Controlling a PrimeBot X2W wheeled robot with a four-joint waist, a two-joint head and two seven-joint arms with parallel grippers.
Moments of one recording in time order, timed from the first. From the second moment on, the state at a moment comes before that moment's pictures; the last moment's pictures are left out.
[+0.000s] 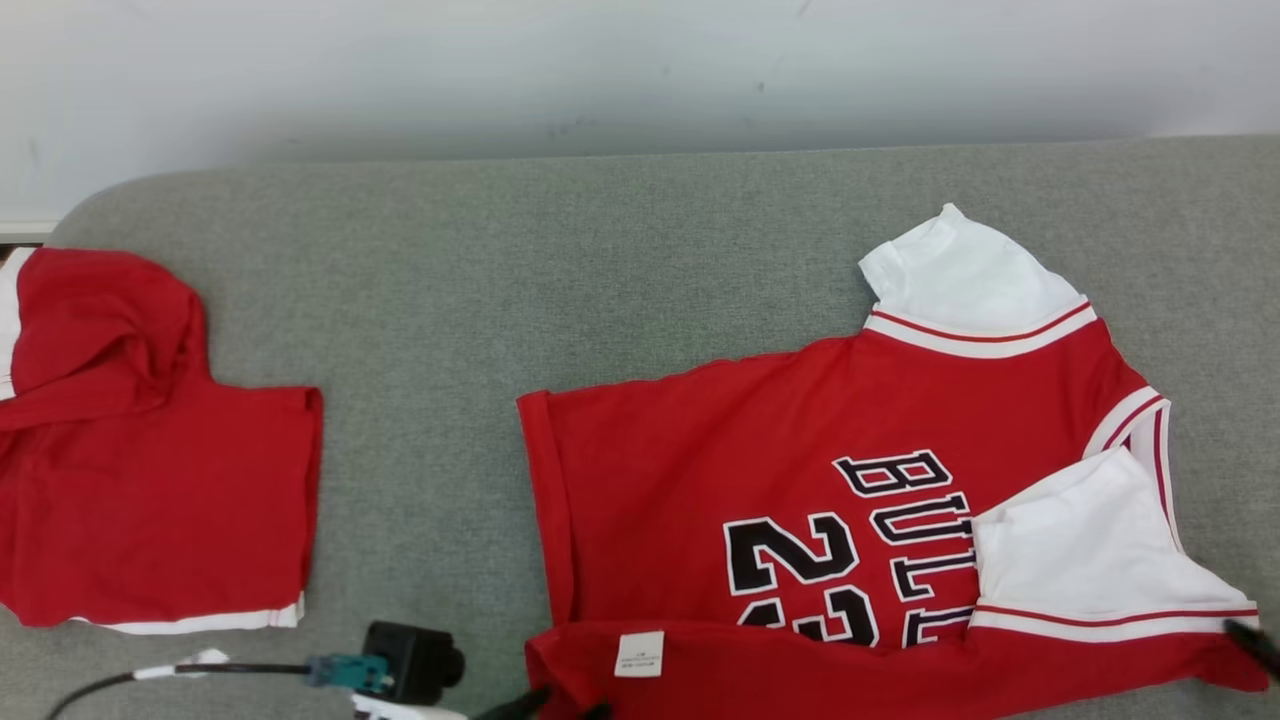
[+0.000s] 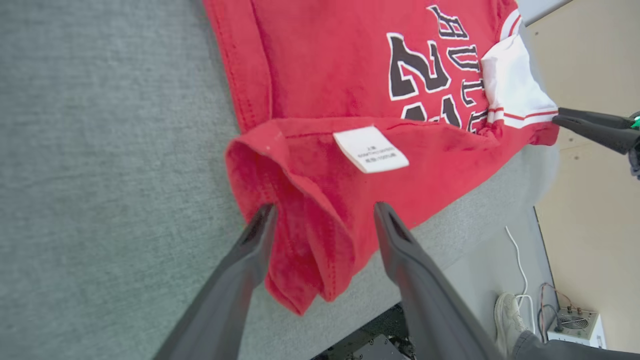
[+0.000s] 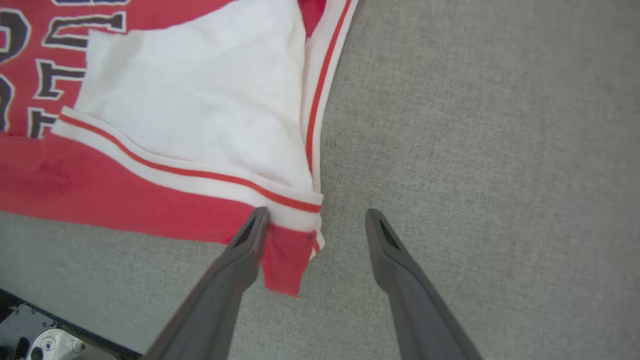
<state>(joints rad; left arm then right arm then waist) -0.04 0.42 -0.57 -0.18 -0.83 0.10 0.38 -0.20 -0.99 0.59 0.13 1.07 0.13 0.33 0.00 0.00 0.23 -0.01</state>
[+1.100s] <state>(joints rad) -0.65 0.20 -0.61 0.13 -0.68 0.03 0.31 -0.85 -0.80 0.43 0.34 0.73 0.13 0.51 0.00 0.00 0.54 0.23</state>
